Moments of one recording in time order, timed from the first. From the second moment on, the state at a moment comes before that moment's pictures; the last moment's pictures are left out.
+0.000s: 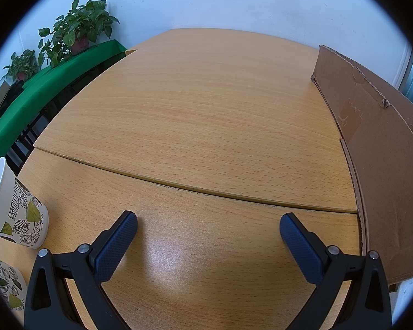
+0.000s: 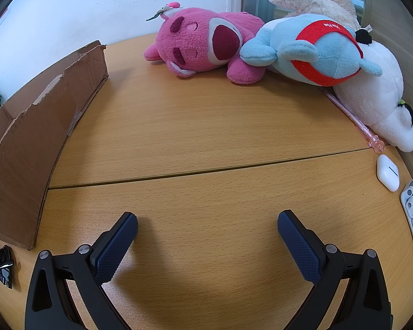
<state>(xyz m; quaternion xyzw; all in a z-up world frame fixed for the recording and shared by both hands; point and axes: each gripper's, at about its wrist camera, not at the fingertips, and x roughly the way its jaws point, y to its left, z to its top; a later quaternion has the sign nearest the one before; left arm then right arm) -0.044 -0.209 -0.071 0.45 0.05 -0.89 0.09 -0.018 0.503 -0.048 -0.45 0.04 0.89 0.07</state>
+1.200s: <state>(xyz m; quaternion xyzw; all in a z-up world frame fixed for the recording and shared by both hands) 0.182 -0.158 0.048 0.36 0.14 -0.92 -0.08 0.246 0.209 0.150 -0.24 0.04 0.89 -0.39</state>
